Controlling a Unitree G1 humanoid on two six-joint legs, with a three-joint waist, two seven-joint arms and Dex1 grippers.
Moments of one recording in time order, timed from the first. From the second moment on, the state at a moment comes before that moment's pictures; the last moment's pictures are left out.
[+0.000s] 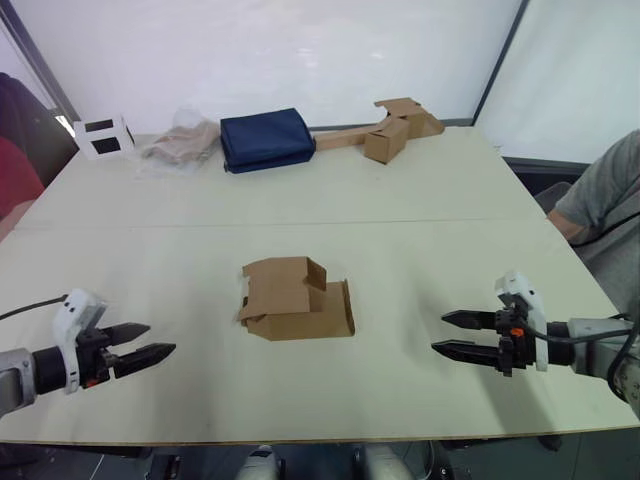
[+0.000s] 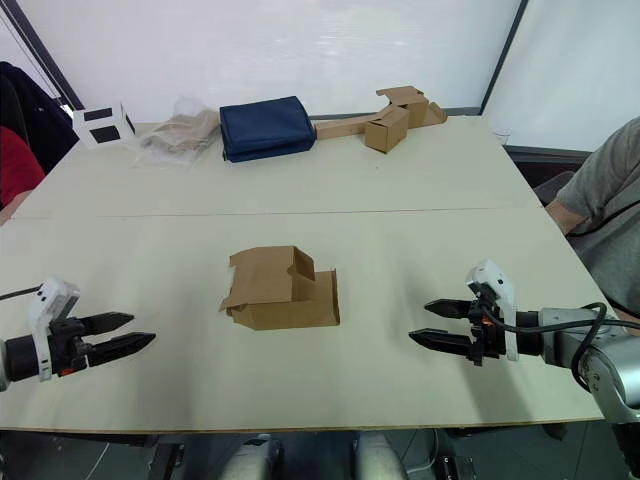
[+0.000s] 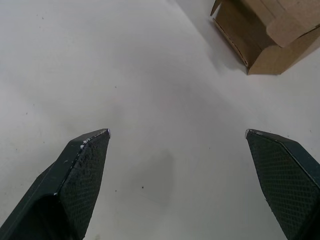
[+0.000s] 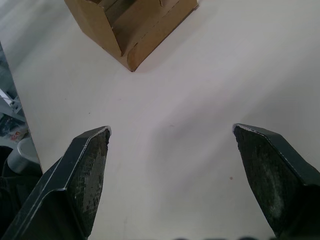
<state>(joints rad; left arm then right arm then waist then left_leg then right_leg) 0.16 0.95 0.46 -0.12 -0.67 0.73 -1.02 -0.05 -0.97 -0.20 -0.23 0.71 0.76 1.08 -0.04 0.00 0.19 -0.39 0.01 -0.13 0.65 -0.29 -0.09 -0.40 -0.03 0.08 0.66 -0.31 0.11</state>
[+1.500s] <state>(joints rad) -0.47 0.78 0.14 0.36 -0.82 1.19 -1.15 -0.22 -0.87 -0.16 -0.61 0.83 0.91 0.84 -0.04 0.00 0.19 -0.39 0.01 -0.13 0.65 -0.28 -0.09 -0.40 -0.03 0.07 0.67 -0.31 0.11</state>
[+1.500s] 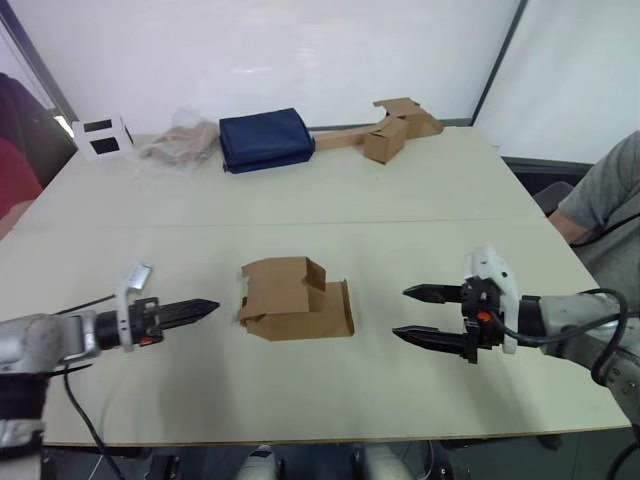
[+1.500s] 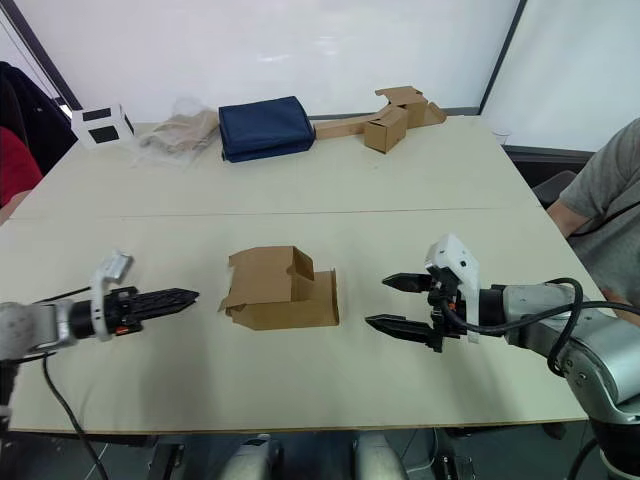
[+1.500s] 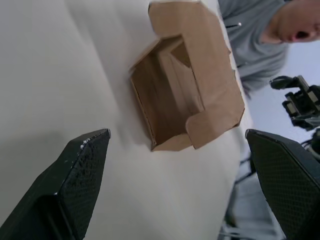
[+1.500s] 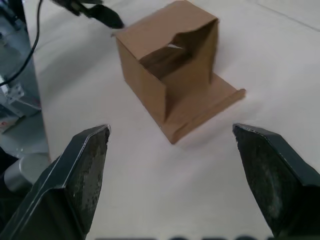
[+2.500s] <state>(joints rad) -0.84 0.71 -0.03 0.71 -0.57 1.08 -1.44 -0.20 -0.87 -0.17 -0.76 1.00 1.00 0.61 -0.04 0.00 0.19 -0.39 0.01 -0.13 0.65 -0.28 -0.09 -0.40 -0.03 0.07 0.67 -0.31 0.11</state>
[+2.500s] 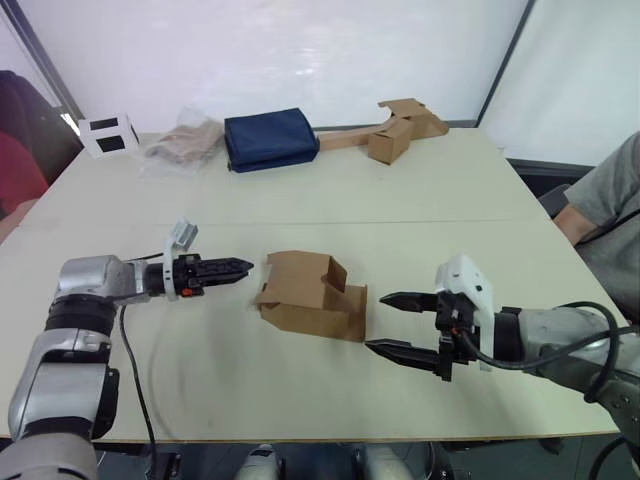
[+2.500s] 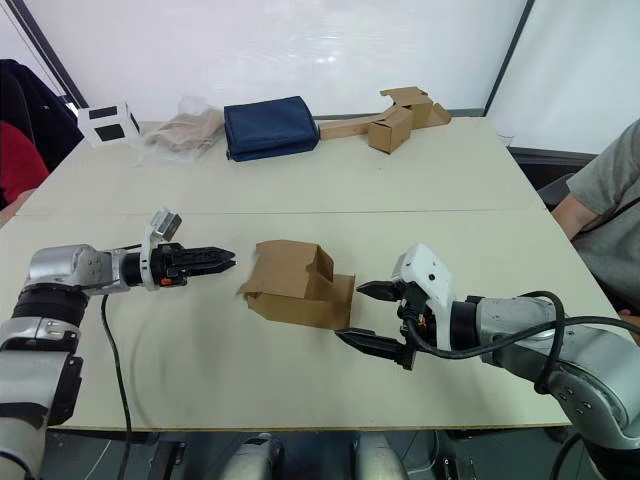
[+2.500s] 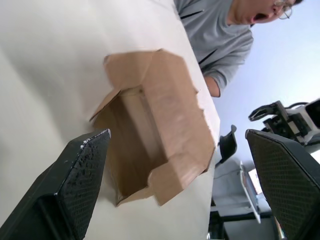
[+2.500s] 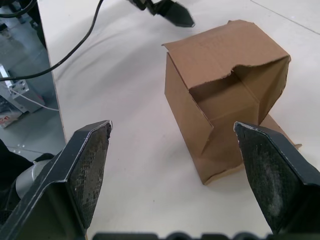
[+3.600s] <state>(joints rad) -1.08 0.43 -0.11 1.13 -0.34 0.87 -1.60 -0.11 -0.90 -0.20 -0.79 1.05 0.96 0.57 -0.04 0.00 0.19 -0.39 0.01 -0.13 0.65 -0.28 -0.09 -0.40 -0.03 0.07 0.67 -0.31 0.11</state>
